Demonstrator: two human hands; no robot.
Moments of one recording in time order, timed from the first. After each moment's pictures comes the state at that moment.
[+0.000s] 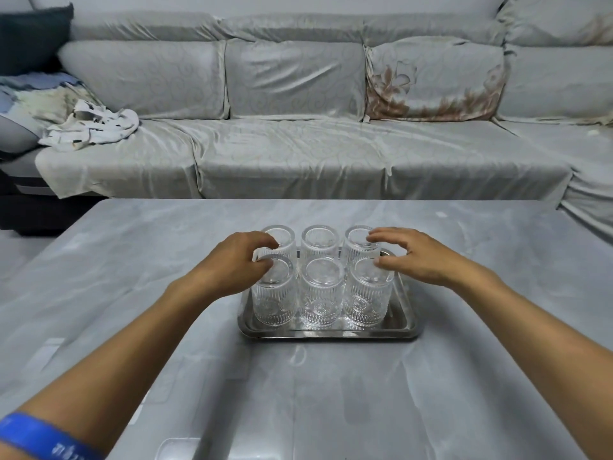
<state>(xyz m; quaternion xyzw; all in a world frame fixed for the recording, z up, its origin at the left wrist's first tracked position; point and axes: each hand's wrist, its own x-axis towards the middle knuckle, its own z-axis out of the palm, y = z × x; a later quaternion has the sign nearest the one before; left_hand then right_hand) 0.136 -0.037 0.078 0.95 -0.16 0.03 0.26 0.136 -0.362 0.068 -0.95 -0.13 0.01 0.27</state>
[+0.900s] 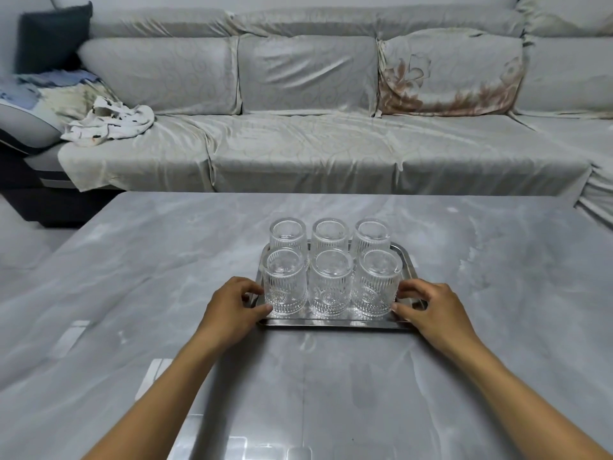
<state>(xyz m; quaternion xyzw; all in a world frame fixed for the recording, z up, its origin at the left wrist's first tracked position) 0.086 -0.016 -0.005 0.92 0.03 0.03 0.40 0.061 -0.351 -0.011 -0.93 0.03 -0.11 0.36</state>
